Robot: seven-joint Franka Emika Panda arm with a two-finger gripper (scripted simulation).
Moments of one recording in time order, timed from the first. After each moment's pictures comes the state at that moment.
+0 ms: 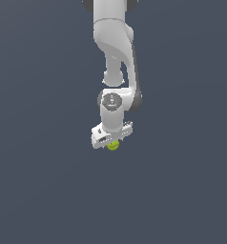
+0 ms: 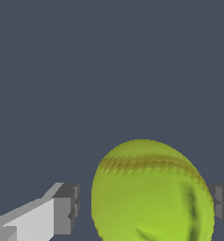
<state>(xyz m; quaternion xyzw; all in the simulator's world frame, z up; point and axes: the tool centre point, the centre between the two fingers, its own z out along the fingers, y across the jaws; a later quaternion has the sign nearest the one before) -0.009 -0.005 0.043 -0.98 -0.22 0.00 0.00</state>
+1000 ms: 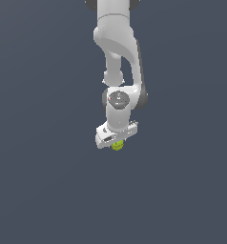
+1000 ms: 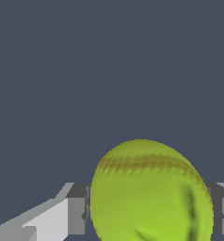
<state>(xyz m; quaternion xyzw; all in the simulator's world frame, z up) -0.003 0.017 0.056 -0.98 -0.22 0.00 0.00</state>
